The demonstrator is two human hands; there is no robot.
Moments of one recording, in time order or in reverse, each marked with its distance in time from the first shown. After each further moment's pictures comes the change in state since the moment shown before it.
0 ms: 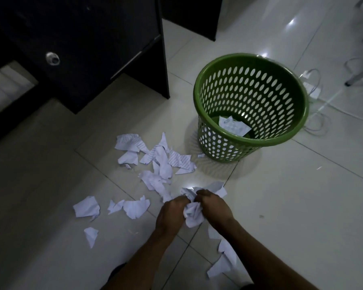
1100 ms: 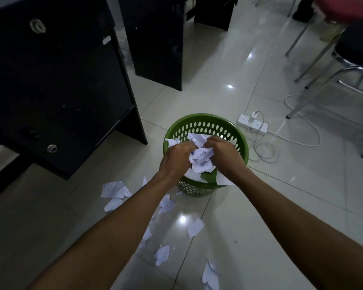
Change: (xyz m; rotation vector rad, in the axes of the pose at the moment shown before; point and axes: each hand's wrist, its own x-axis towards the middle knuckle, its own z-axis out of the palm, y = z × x) left_hand 0.172 0.189 -0.194 0.041 0.303 0.371; right_hand 0.011 -0.021 -0.303 -0.138 0.611 -0.125
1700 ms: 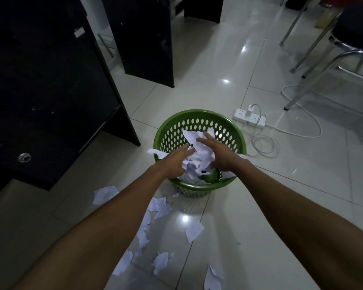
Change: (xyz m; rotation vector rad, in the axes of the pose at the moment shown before) left_hand 0.028 -0.054 0.051 0.153 -0.674 -0.107; right_hand 0.019 0.081 0.054 0.148 -0.411 0.175
